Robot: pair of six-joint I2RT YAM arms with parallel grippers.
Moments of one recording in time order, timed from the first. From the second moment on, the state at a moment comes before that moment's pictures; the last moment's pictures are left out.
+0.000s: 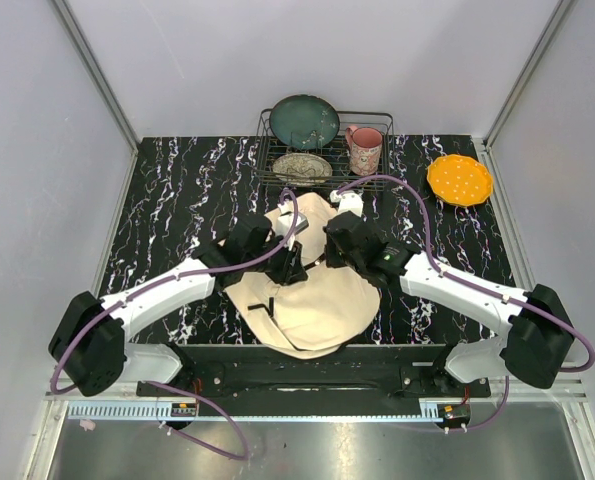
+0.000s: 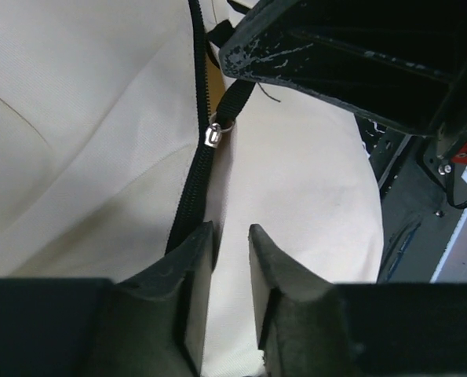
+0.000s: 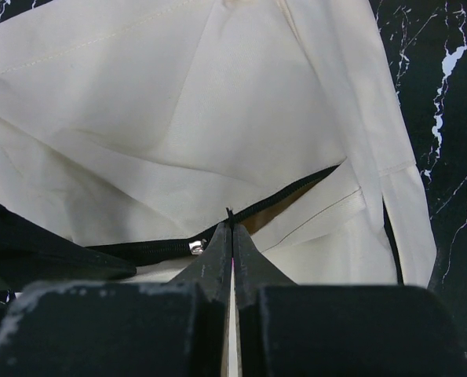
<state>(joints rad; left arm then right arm) -0.72 1.29 0.82 -0.19 0.39 -0.19 0.87 1.36 1.00 -0.32 0.34 0.53</state>
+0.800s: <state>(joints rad) -0.75 1.29 0.82 -0.23 0.30 -0.20 0.87 1.36 1.00 -0.32 0.33 0.53</state>
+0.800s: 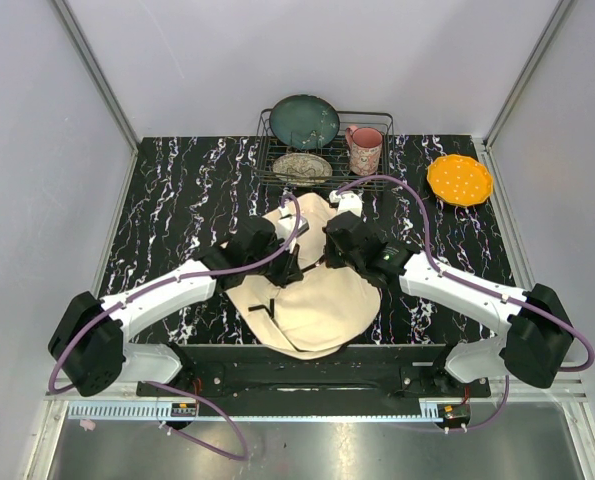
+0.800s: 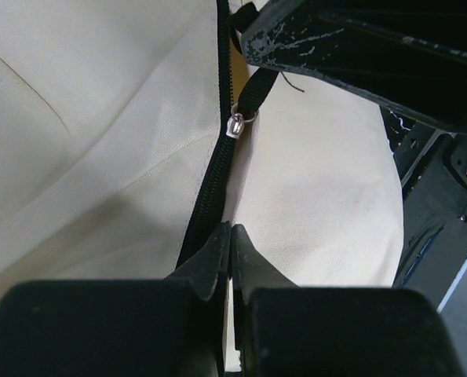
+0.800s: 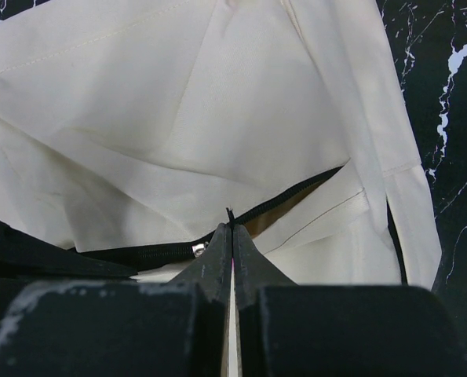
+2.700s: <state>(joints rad) -0.88 1.15 0.71 -0.33 -0.11 -0.44 0.80 1.41 1.00 -0.30 0.29 0.56</state>
